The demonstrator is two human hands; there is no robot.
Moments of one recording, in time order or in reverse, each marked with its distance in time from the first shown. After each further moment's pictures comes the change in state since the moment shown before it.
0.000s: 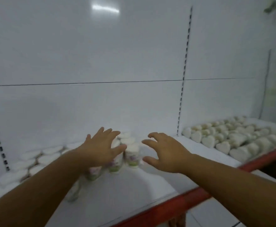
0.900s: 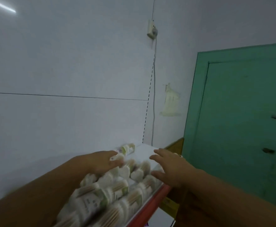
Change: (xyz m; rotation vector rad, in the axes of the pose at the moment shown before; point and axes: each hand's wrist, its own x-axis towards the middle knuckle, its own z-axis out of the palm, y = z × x) left_hand 0.371 0.496 0.144 -0.172 -0.337 0.517; right_hand -0.183 0.547 -0.065 -0.217 -0.185 0.507
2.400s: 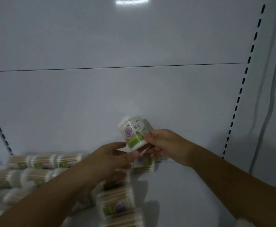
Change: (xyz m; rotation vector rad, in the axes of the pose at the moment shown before) left_hand 0.149 0.057 0.036 -1.055 0.775 -0.724; right_hand 0.318 0.087 0.102 1.514 -0.747 -0.765
